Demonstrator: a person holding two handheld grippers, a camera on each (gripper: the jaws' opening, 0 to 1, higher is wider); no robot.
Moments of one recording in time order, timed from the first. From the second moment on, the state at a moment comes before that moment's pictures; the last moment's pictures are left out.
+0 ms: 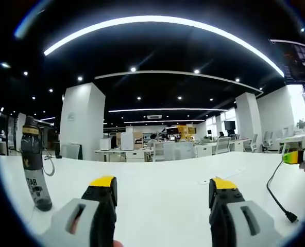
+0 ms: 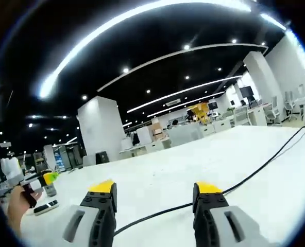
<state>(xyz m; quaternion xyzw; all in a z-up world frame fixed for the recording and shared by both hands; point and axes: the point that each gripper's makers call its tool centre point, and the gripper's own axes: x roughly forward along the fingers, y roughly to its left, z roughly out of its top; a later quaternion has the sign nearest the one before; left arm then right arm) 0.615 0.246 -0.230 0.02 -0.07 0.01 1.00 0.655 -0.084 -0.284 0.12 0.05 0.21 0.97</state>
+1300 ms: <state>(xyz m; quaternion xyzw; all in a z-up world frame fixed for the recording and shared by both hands) 0.615 0.242 -0.226 0.01 -0.07 0.00 1.00 0.669 -0.018 -0.351 0.37 0.22 0.32 0.85</state>
